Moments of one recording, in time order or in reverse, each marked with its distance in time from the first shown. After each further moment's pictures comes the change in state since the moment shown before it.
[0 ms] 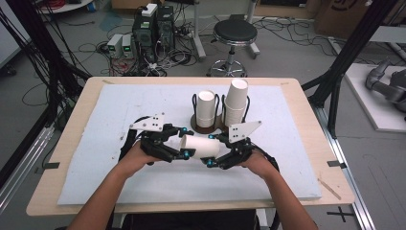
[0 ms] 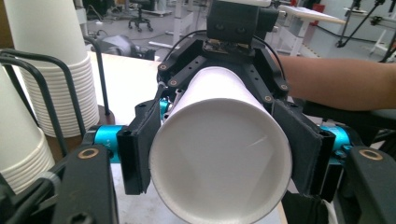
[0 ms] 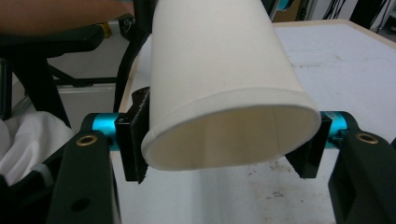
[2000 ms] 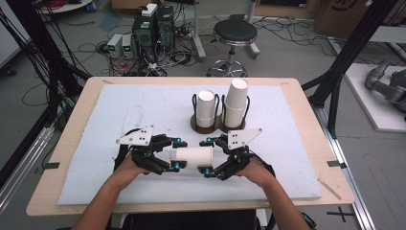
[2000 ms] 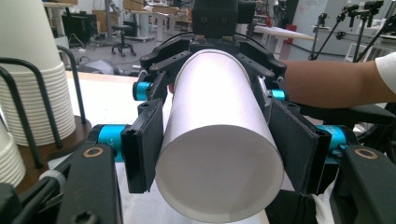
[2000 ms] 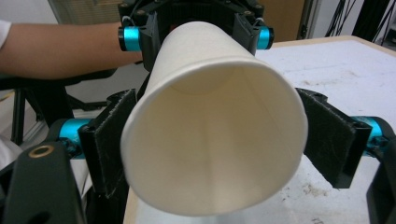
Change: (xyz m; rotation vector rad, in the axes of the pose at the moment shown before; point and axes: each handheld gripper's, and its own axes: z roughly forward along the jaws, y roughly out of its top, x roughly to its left) left arm -0.016 -0.031 -0.015 -0.094 -0.066 0.049; right arm 0.026 0.002 0.007 -0.084 0.014 0.042
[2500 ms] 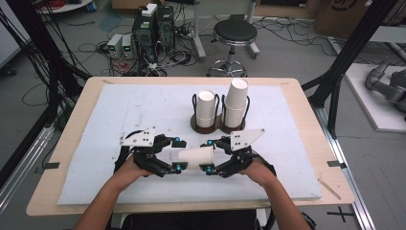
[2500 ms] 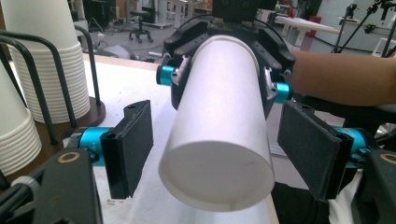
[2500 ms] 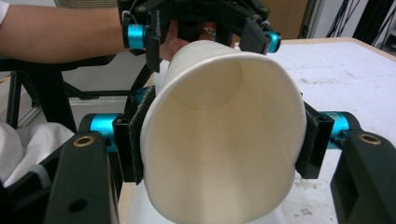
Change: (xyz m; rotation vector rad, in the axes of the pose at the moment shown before) left arm -0.001 -0.004 0.004 0.052 0.074 -0.043; right arm -0.005 -0.002 -0.008 0.011 0.000 -0.045
